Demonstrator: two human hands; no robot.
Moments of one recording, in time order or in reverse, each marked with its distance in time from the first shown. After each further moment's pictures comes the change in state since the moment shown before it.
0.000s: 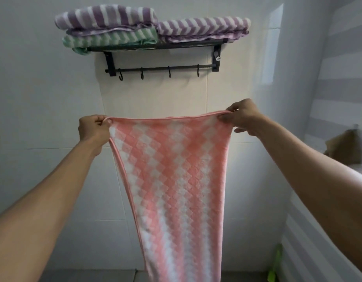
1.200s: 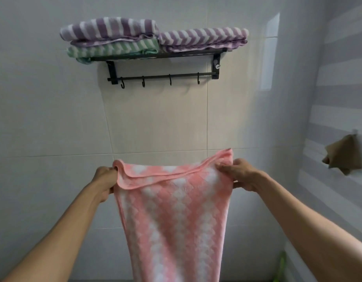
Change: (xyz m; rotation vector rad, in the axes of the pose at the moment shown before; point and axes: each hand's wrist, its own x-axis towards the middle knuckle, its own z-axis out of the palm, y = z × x) left_hand -0.060 -0.067 -0.001 -0.056 -0.344 -0.497; right_hand -0.056 0.086 0.063 0.351 -0.302 0.264
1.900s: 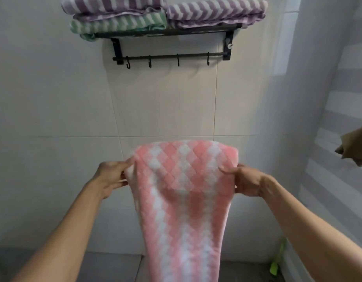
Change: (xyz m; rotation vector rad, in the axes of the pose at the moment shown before) left_hand -0.029 -0.028 -0.011 -0.129 -0.141 -0.093; right_hand -0.003 0.050 0.008 0.207 -0.338 0.103
